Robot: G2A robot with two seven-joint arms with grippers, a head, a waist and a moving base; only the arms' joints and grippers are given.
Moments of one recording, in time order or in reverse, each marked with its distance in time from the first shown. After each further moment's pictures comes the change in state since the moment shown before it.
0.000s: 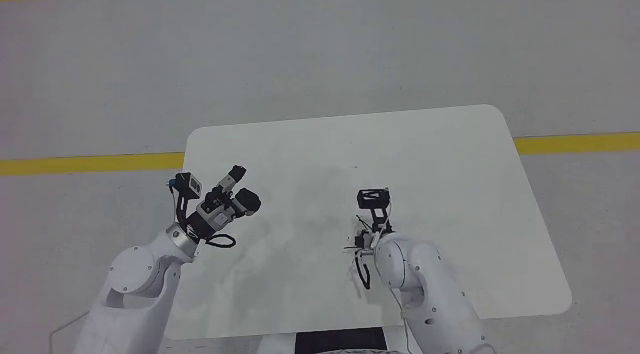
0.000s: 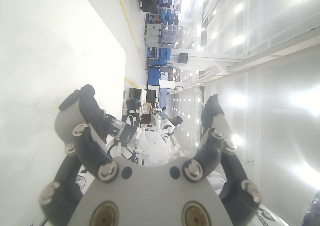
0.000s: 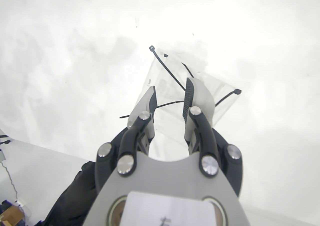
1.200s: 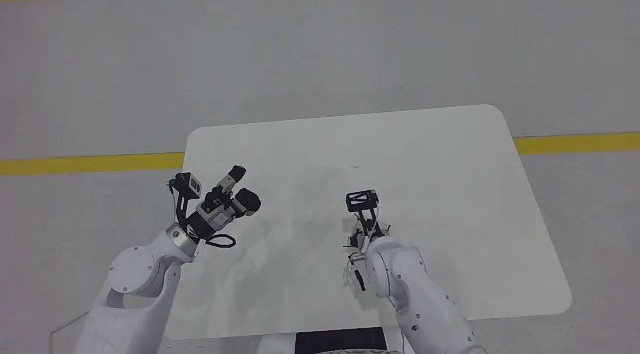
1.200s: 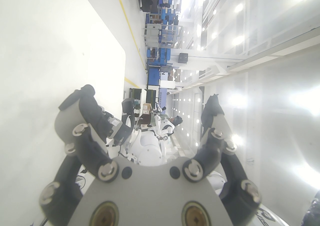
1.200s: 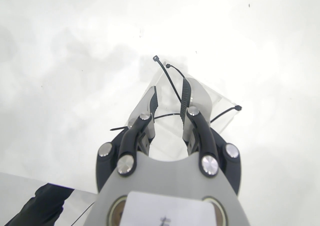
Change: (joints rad) left arm 0.000 0.000 0.000 0.000 0.000 0.000 0.000; right arm 0.018 0.021 -0.084 0.068 -0.119 -0.021 -0.119
